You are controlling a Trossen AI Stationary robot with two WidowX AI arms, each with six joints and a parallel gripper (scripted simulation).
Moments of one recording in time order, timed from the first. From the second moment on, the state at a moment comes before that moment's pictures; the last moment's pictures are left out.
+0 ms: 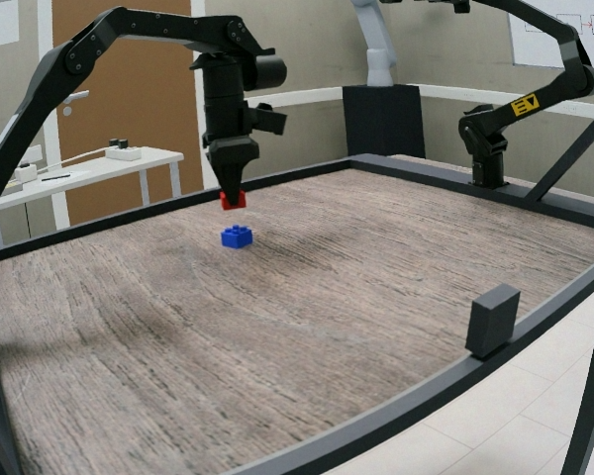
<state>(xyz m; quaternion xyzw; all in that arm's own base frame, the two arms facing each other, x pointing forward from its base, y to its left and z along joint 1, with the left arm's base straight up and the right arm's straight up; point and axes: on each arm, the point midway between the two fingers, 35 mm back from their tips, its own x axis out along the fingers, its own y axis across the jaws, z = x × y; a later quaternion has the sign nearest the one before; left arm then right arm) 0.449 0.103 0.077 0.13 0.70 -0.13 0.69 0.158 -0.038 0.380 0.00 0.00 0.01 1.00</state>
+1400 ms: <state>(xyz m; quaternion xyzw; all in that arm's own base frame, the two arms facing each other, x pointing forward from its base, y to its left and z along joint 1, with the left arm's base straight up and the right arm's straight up) 0.449 0.104 0.059 -0.10 0.71 0.09 0.70 0.158 -0.038 0.380 0.00 0.00 0.01 1.00</state>
